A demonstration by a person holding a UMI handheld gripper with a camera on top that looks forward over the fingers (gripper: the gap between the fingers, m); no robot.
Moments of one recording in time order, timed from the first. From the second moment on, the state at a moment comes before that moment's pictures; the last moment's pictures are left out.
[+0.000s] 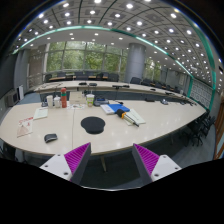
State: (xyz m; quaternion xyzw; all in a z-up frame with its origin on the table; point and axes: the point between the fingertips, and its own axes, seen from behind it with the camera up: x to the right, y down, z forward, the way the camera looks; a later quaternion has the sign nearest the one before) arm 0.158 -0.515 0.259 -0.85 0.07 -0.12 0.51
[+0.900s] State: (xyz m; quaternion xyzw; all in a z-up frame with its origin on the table) arm -0.162 -0.330 0.036 -0.89 -0.02 0.03 0.45
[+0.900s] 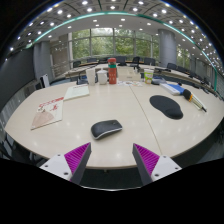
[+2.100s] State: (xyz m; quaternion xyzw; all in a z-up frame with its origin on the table) arm -0.210 -0.167 0.072 -0.88 -0.09 0.03 0.46
